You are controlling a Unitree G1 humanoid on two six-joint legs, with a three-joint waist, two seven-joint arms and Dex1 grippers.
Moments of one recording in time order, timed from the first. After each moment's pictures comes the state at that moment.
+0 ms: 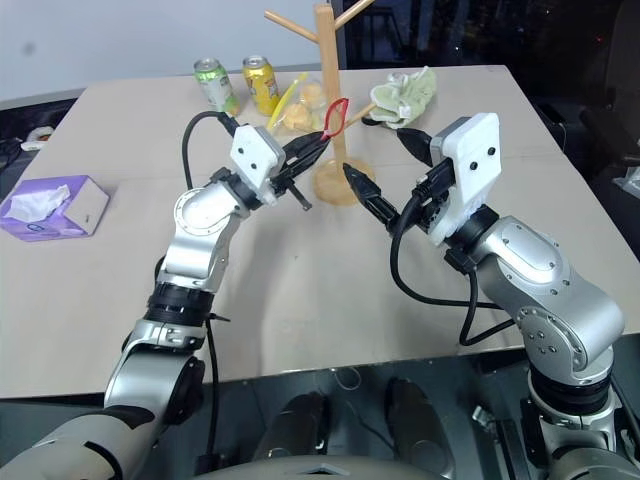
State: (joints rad) left arm -0.75 0.34 -0.05 0.33 -0.10 -0.25 -0.67; right arm -0.48 -0.43 -0.05 -0.77 0.72 0.83 0.18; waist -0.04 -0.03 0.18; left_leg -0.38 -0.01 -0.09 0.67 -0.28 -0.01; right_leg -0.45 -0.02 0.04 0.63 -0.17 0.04
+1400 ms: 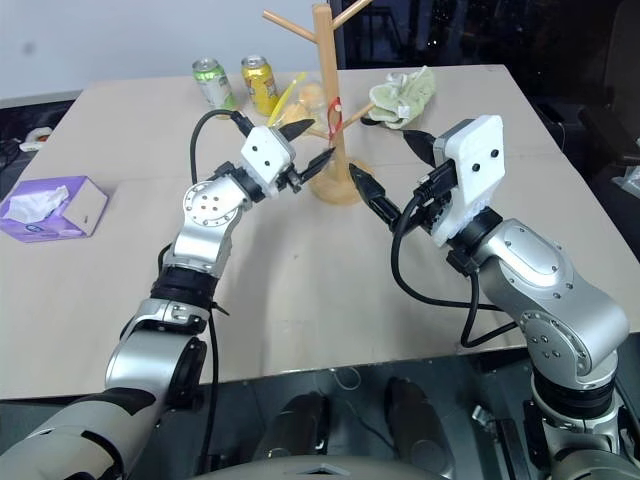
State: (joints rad) left arm -0.80 0.38 -0.06 0.51 0.01 -0.34 -0.64; right arm -0.47 -0.44 -0.06 -0.78 0.72 0.85 0.15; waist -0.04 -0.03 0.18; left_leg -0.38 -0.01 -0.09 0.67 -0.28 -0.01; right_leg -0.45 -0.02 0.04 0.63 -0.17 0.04
